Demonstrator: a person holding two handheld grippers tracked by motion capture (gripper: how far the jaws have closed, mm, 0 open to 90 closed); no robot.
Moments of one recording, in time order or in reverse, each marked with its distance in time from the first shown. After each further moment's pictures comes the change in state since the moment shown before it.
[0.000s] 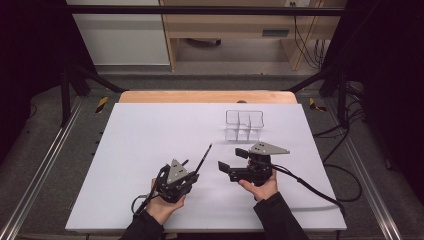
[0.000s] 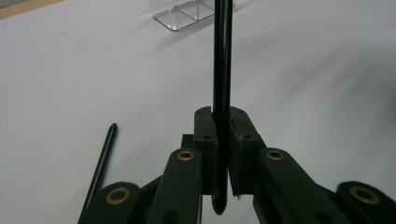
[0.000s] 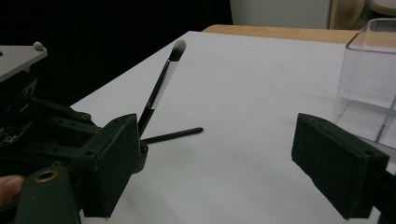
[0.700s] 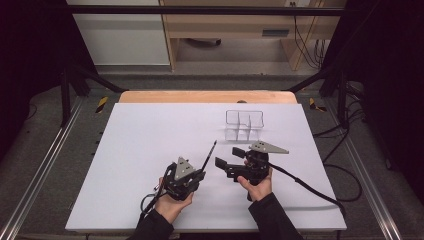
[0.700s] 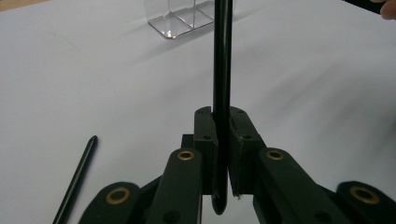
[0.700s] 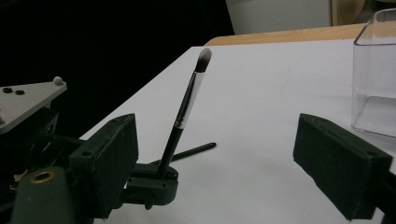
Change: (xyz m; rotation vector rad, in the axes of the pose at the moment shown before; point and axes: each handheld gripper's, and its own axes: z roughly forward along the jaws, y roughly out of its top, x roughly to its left) left arm -0.011 0.010 0.015 -0.012 -0.006 -0.061; right arm 0.001 0.001 0.007 -0.062 0.015 0.129
